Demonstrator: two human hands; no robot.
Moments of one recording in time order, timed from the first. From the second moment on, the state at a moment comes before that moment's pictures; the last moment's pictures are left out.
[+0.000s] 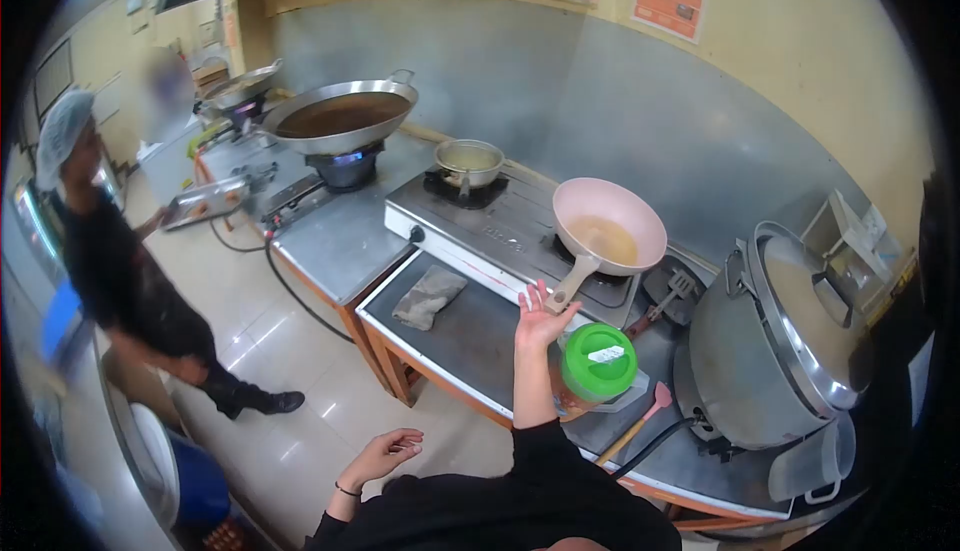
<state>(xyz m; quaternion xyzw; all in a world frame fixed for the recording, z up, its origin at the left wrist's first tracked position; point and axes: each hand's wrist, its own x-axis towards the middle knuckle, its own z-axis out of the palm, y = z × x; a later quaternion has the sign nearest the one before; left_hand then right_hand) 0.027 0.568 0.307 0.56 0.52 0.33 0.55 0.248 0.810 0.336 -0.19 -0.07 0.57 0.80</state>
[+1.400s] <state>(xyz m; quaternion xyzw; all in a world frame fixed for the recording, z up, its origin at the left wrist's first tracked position) -0.001 1.020 0.301 0.52 0.37 0.53 0.56 0.288 0.882 0.358 -0.20 -0.06 0.67 0.71</state>
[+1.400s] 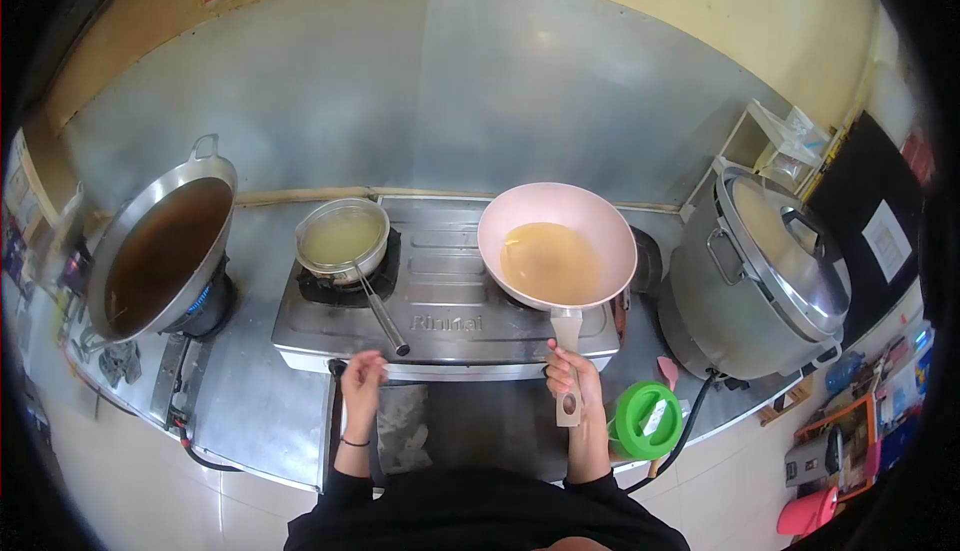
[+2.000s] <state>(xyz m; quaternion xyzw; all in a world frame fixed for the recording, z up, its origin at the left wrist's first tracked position) 0.101 0.932 0.321 0.67 0.19 0.41 0.58 0.247 0.769 0.296 -0.43 -0.27 0.67 0.54</state>
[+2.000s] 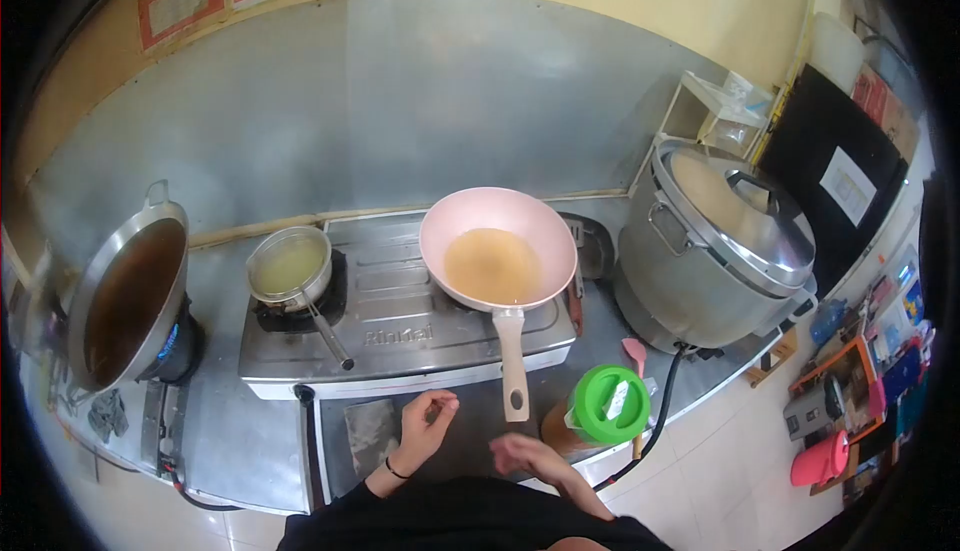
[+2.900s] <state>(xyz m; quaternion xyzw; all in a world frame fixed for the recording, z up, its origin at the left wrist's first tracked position) 0.265 0.817 0.408 0.99 0.00 0.06 0.13 0.422 0.671 0.275 -0.66 -0.31 0.12 0.67</state>
